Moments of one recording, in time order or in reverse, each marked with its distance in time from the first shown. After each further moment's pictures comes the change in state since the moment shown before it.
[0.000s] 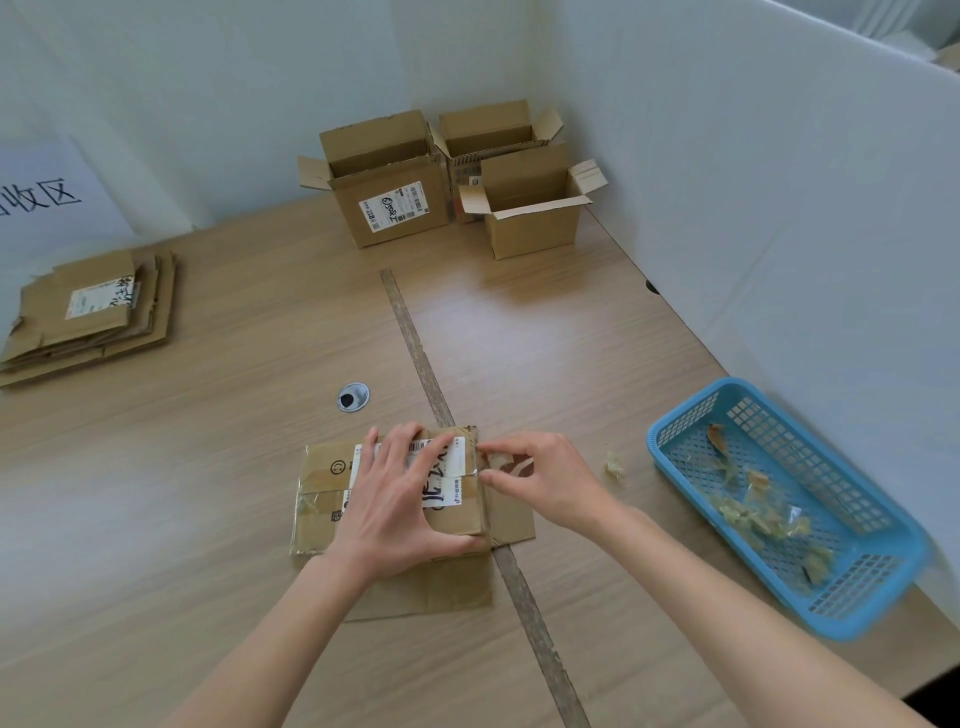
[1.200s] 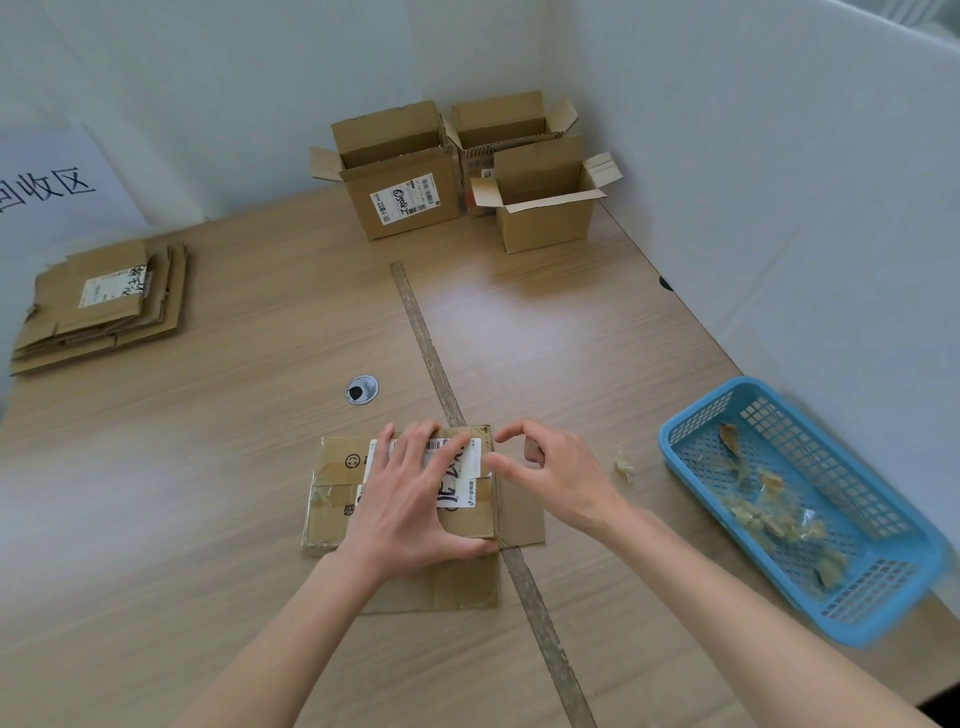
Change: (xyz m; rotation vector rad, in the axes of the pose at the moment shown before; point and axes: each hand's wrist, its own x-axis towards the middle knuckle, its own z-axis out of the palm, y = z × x) left_hand -0.002 0.002 0.005 0.063 -0.007 0.033; right_hand -0.001 0.003 0.002 0.043 0.067 0.001
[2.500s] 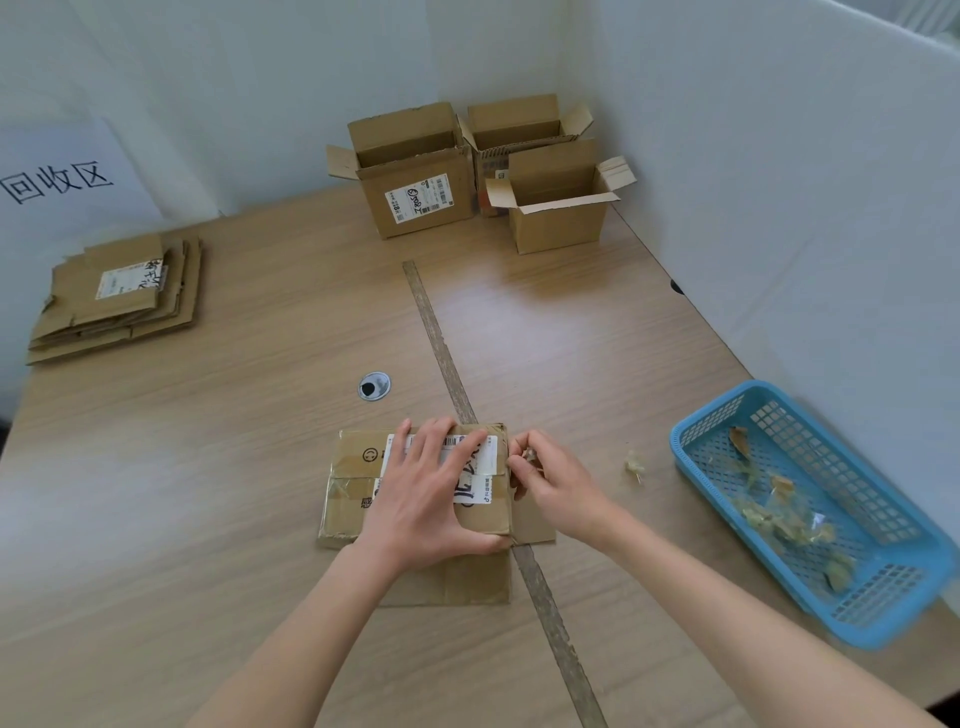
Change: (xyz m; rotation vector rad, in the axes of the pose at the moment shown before) left_hand -0.001 0.001 -0.001 0.014 0.022 0.016; right_hand -0.007 -0.005 0.023 0.133 -0.099 0.104
